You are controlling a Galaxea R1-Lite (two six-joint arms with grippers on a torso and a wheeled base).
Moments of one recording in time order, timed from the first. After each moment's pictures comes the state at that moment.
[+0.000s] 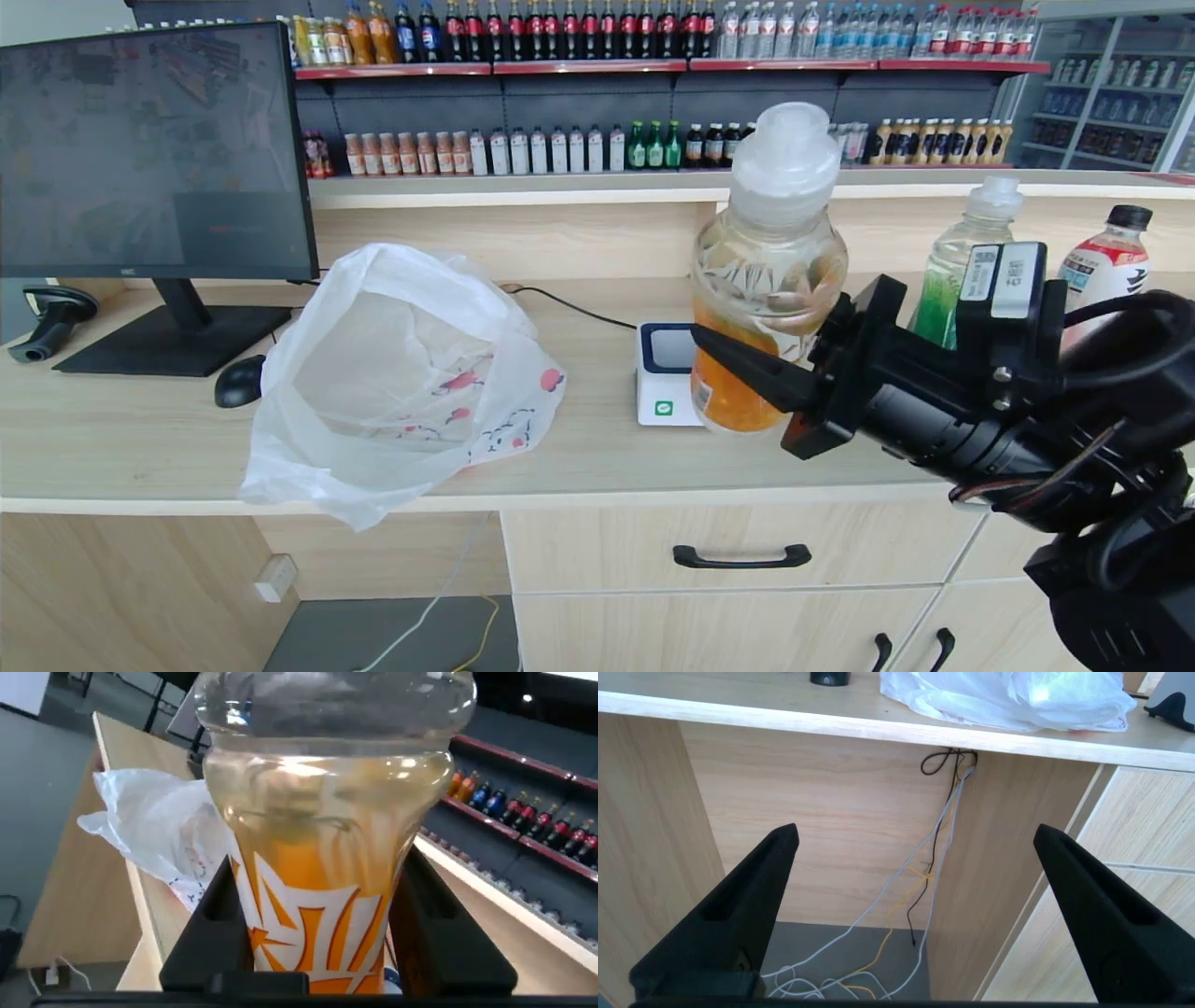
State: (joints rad) left arm 0.00 0.00 0.00 0.00 0.00 -0.03; right arm 0.57 1.74 -0.60 -1.57 0.50 -0.30
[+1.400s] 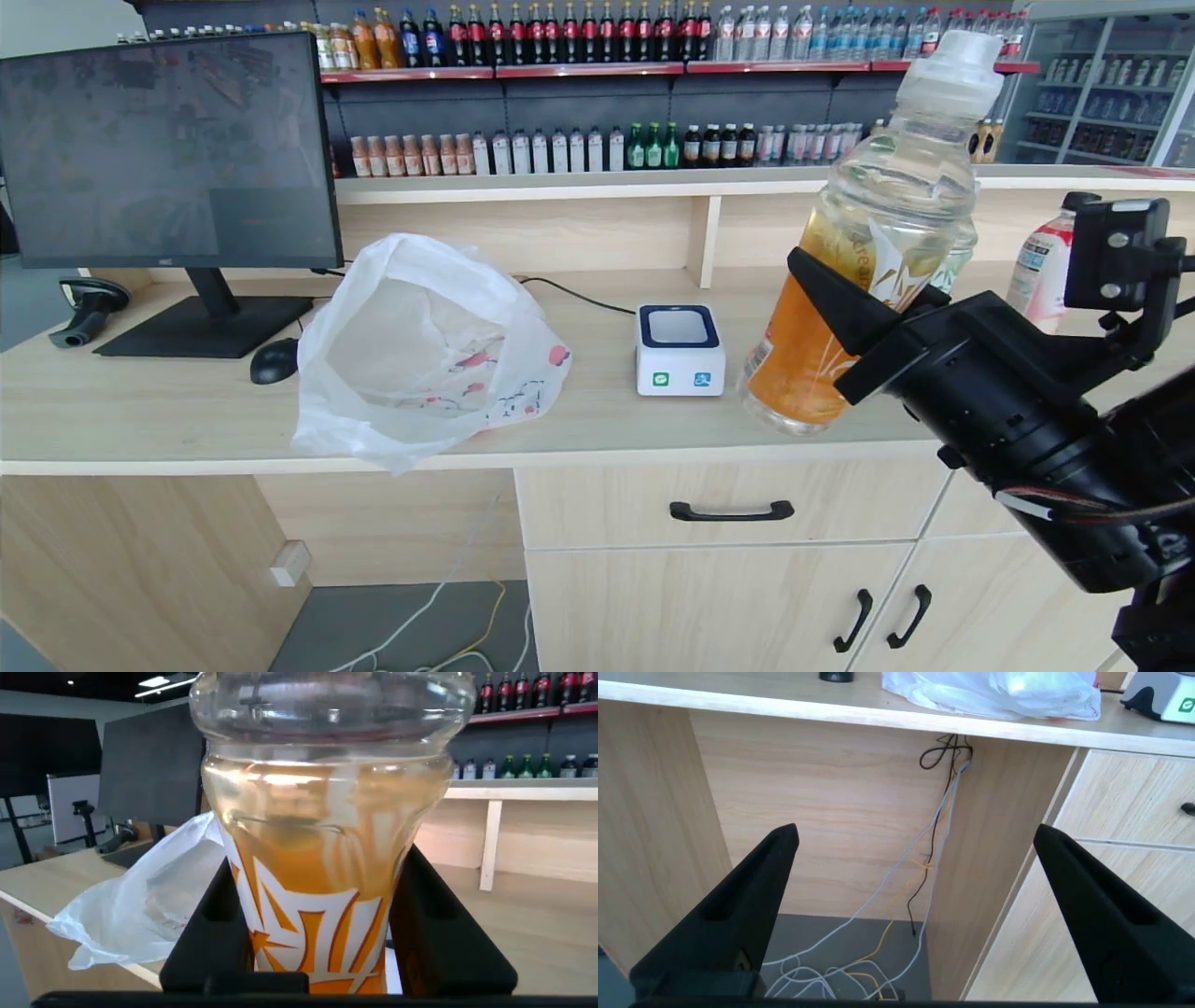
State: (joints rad) left arm 0.00 0.00 0.00 0.00 0.00 -0.03; right arm 0.64 1.64 -0.51 -1.57 -0.10 0.02
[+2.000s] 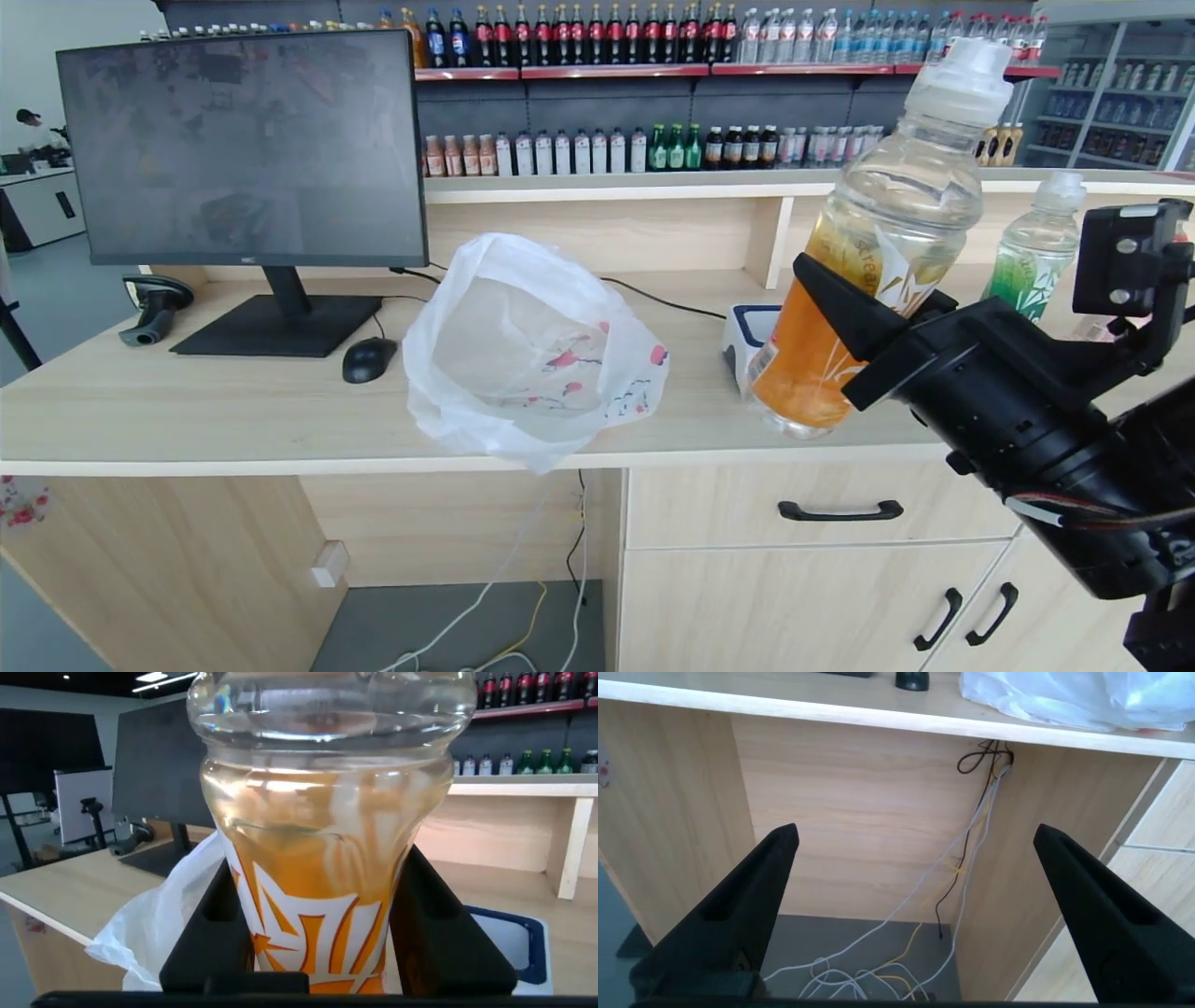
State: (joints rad) left arm 0.00 0.00 0.00 0.00 0.00 -0.03; right arm 0.62 1.62 -0.49 -1.57 -0.09 0.02
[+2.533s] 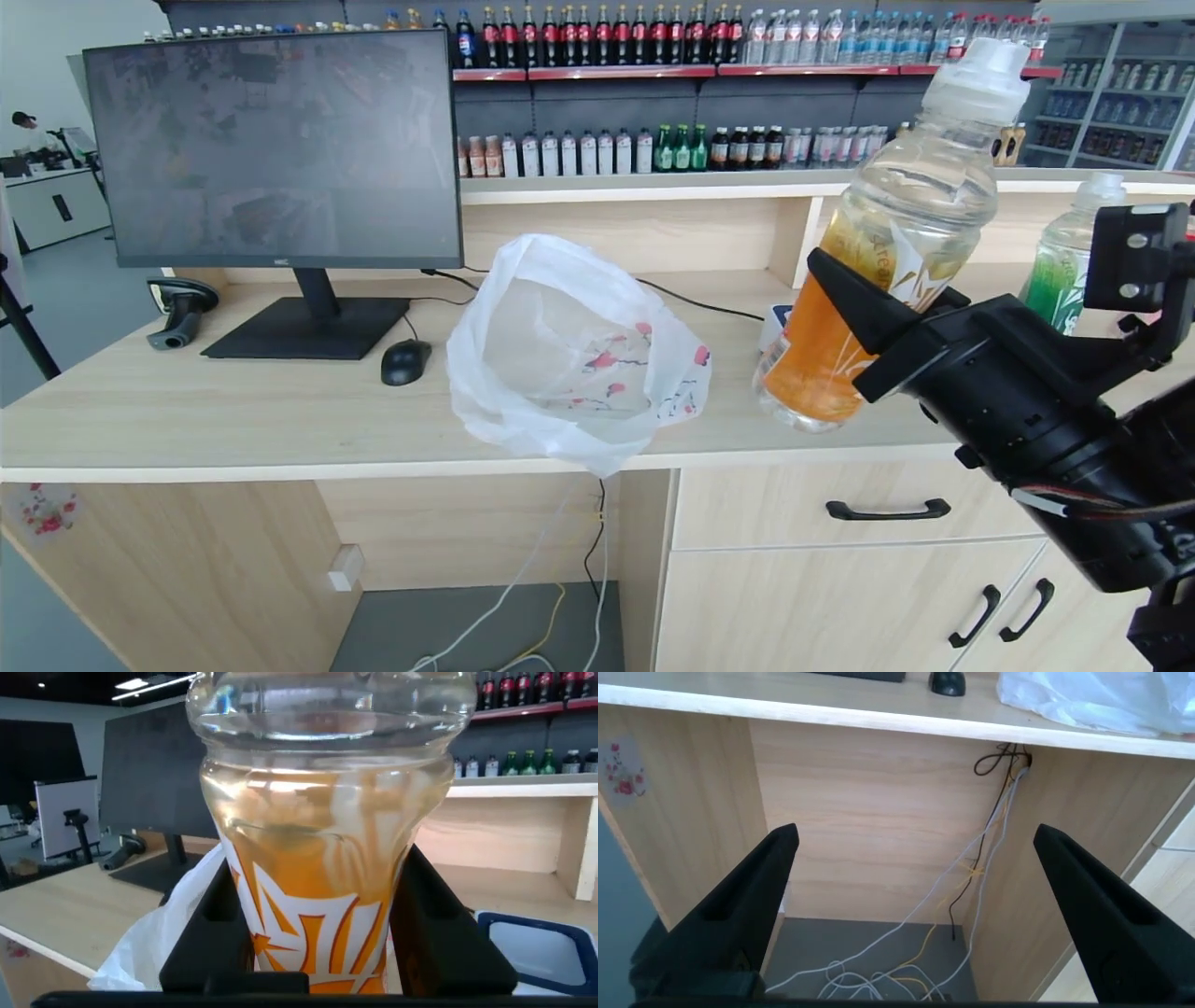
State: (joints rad) left arm 0.00 0.00 0.00 0.00 0.00 -0.03; right arm 0.61 1.62 -0.48 -1.57 -0.10 0.03
